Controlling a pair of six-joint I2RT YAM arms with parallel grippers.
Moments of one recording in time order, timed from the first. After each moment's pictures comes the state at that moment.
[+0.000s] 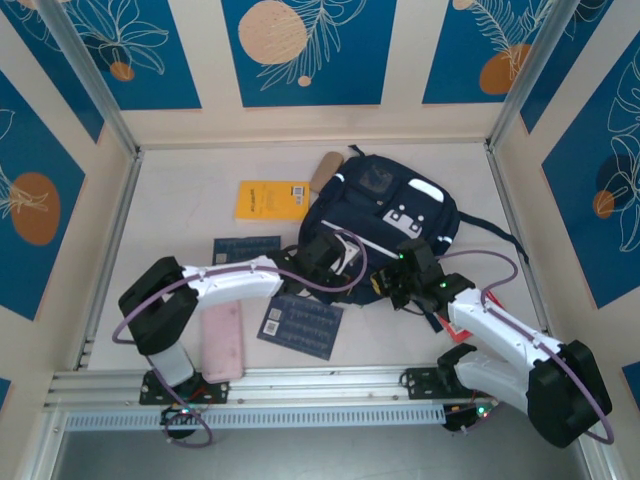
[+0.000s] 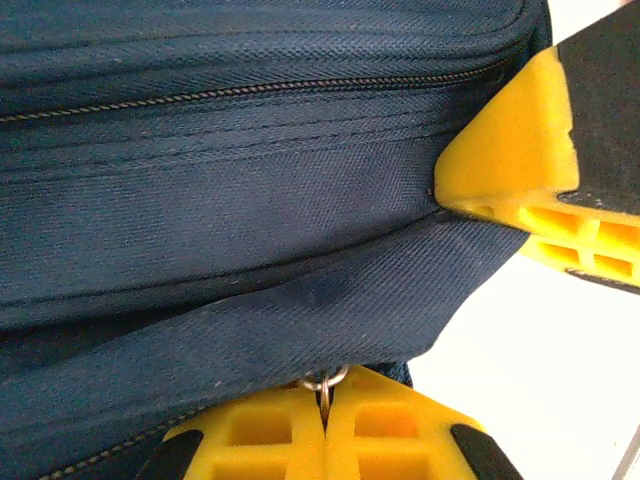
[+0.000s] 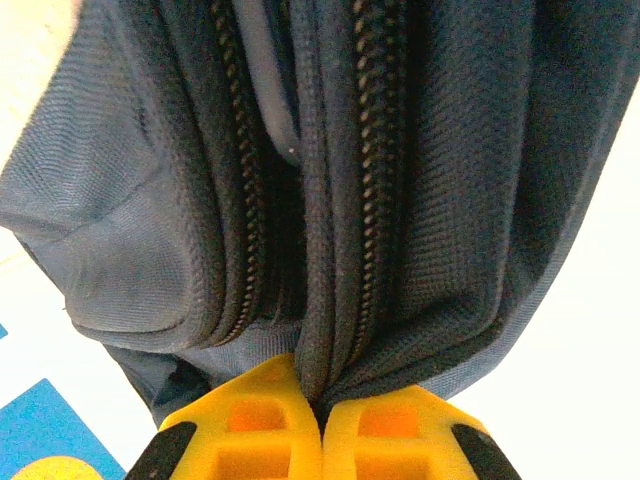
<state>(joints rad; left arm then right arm) -0.99 1.70 1.08 -0.27 0.14 -0.37 0.50 1.01 0.50 -0.38 -0.19 1.62</state>
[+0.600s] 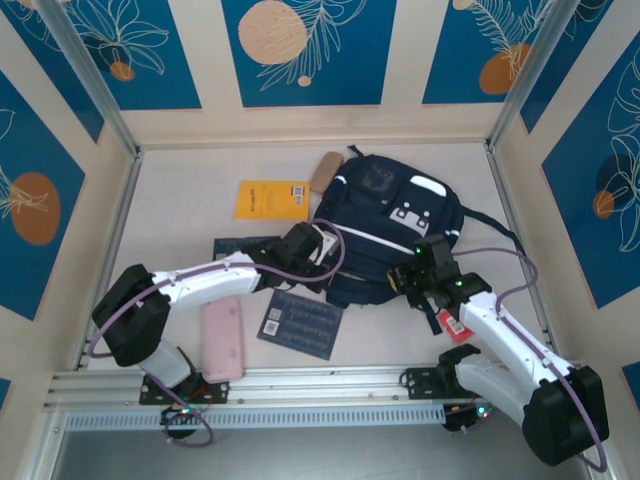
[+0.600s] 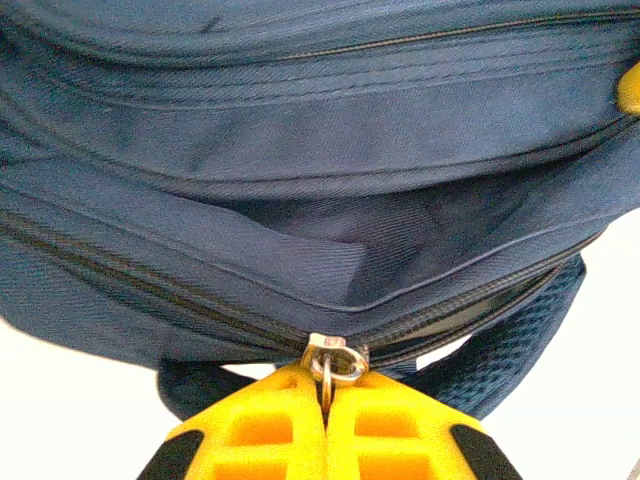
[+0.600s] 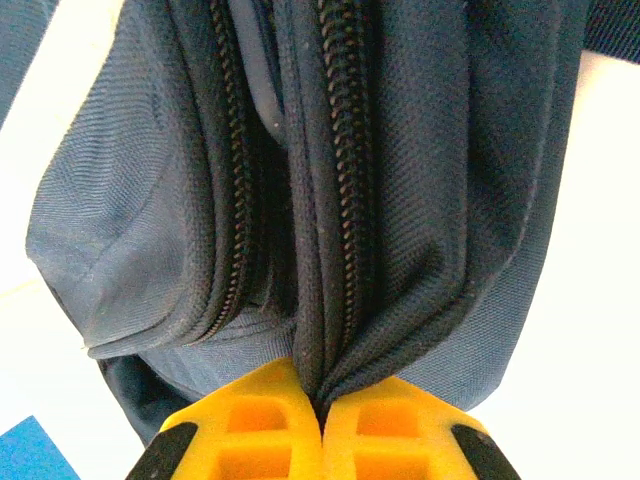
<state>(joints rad) -0.88 1.57 1.01 -0.34 0.13 -0.34 0.33 0.92 0.54 -0.55 -0.19 1.47</state>
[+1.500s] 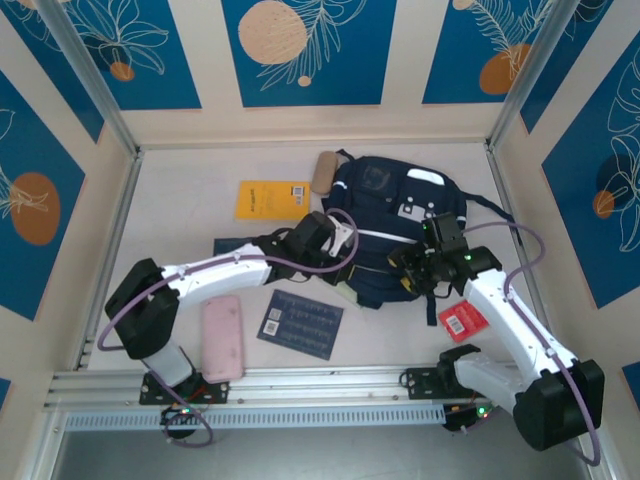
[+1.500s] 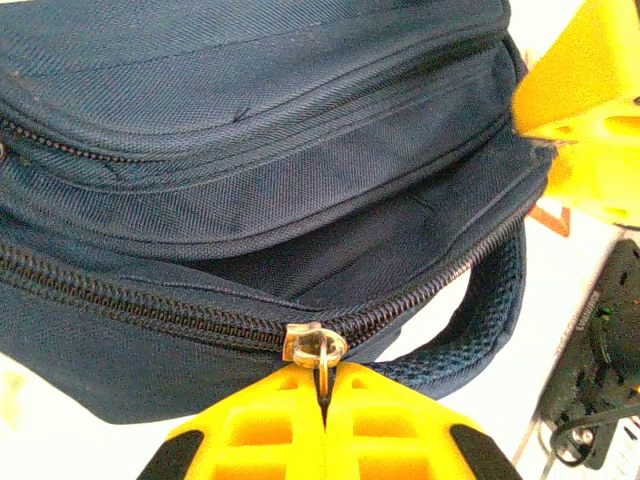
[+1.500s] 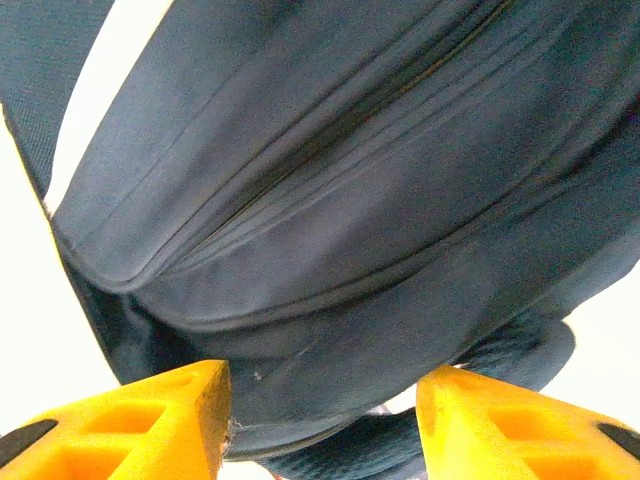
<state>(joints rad) -0.93 1.64 1.15 -0.31 0.27 -0.39 0.30 1.01 0.80 -0.84 -0.25 1.26</state>
